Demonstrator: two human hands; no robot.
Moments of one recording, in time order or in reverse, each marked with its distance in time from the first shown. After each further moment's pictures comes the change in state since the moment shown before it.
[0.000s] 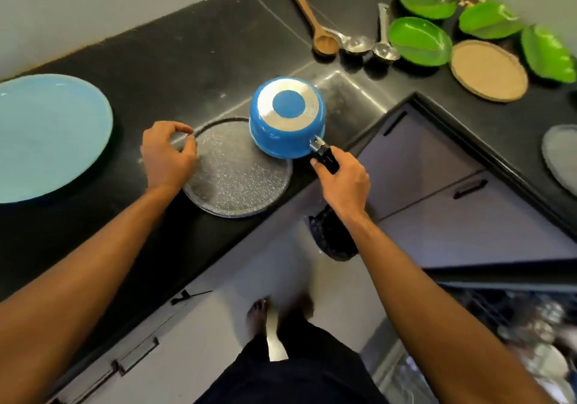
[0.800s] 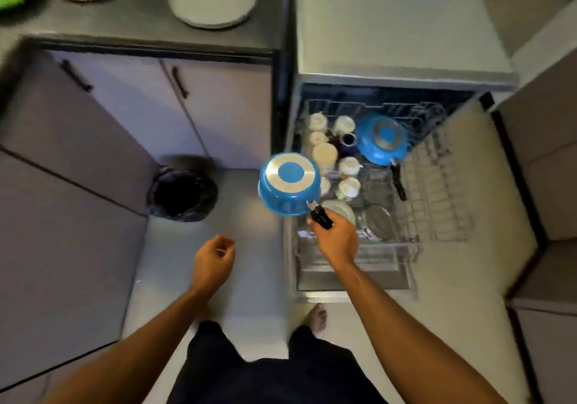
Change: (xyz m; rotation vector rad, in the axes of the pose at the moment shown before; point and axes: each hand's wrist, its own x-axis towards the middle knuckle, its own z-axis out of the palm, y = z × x) left_hand -0.558 0.221 0.221 0.048 -1.037 0.145; right_hand -0.442 0.416 -0.250 0.253 0.369 0.951
